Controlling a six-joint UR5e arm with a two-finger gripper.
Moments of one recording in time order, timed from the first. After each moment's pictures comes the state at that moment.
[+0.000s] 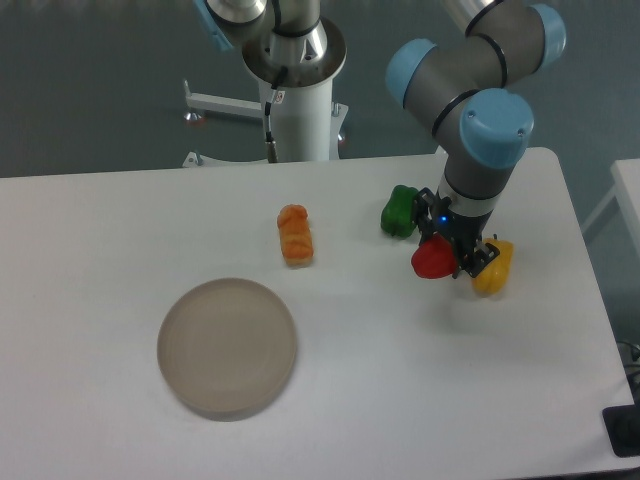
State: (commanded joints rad) arm 2.41 -2.00 -1.36 -1.32 1.54 1.43
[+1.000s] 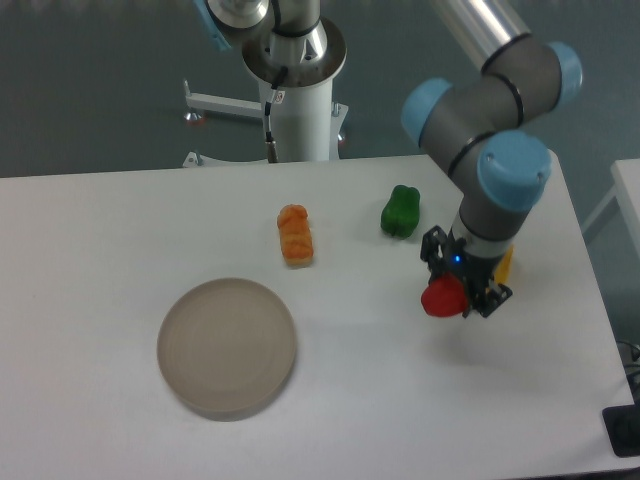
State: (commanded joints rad) arm 2.38 -2.22 -1.20 -1.22 1.48 1.40
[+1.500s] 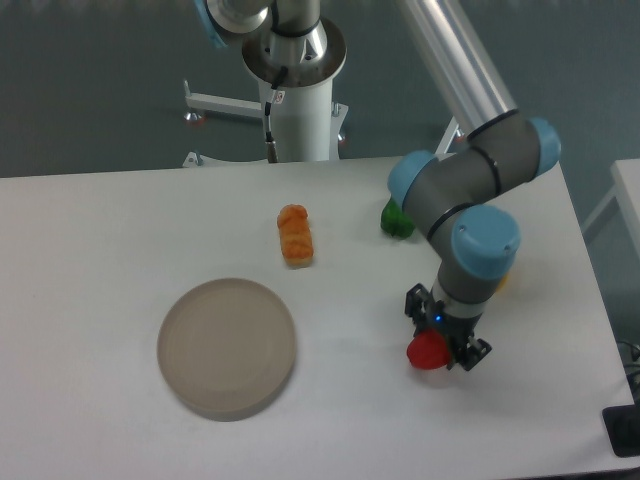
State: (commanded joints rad) arm 2.31 -2.30 -1.20 -1.12 1.49 1.31
